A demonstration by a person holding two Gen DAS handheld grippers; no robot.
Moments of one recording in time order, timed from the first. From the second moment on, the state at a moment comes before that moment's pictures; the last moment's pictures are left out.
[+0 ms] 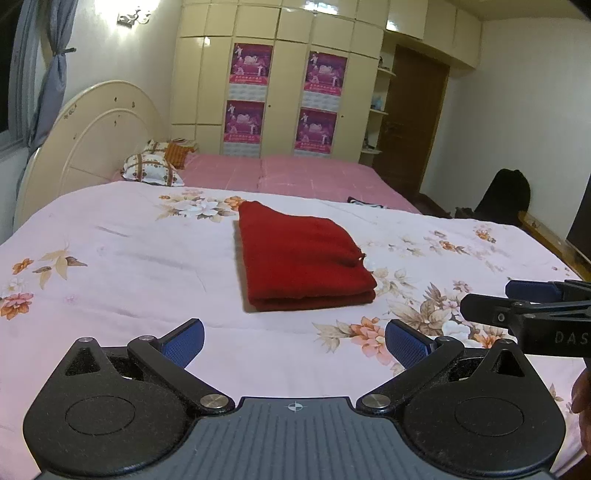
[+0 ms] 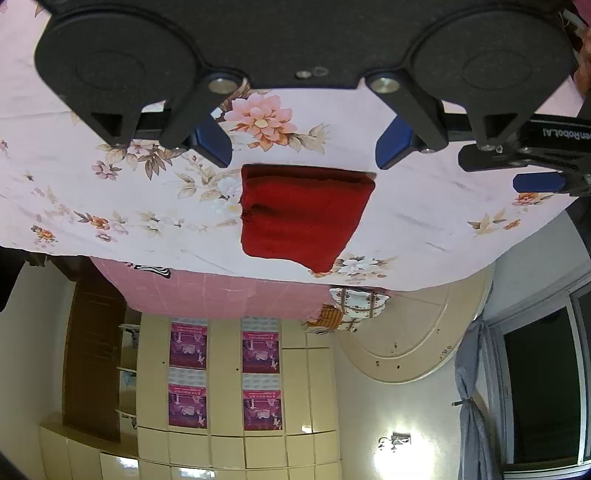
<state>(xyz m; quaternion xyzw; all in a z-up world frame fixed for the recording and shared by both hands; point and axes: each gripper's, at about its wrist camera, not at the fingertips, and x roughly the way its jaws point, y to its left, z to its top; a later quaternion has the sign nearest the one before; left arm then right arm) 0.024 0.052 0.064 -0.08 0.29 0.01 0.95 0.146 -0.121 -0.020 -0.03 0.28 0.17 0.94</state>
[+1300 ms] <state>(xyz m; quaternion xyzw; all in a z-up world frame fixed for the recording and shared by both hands) 0.031 0.049 0.069 -0.06 0.28 0.01 0.96 0.151 -0.119 -0.018 -0.03 0.28 0.16 0.95</state>
